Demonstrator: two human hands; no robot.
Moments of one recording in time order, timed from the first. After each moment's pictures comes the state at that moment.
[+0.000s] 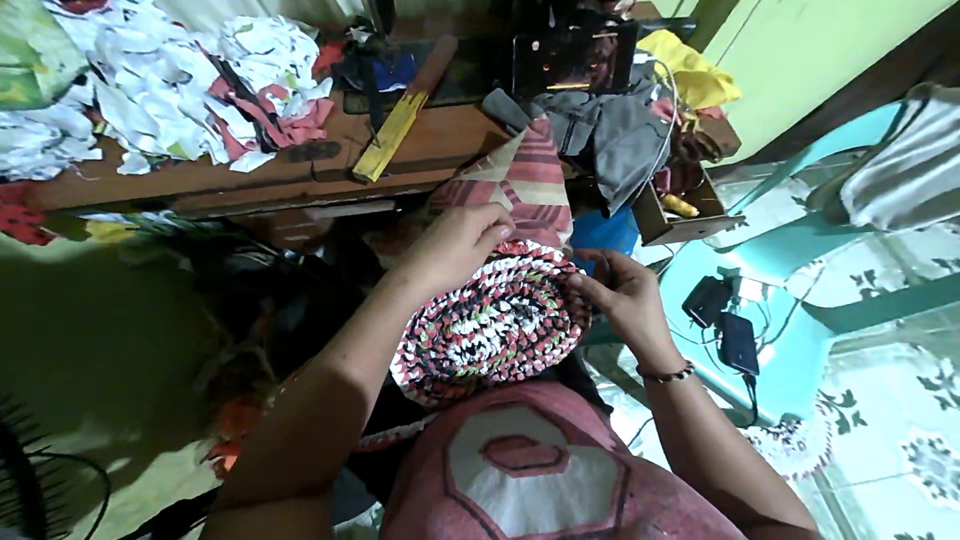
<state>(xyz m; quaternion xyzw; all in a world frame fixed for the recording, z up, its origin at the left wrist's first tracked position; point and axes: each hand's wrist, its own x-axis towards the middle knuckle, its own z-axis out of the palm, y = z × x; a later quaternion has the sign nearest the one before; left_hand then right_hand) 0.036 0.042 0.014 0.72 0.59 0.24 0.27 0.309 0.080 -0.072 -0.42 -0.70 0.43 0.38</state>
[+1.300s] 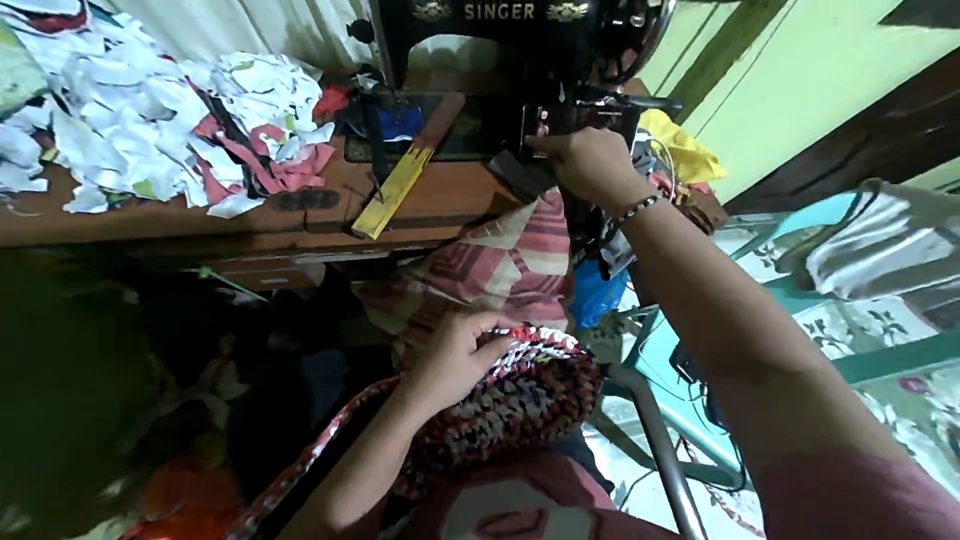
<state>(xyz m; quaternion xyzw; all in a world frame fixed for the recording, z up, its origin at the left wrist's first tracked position) 0.038 0.023 -0.046 0.62 0.52 0.45 0.39 0.172 0.302 0.043 -0.42 -0.91 0.00 0.04</state>
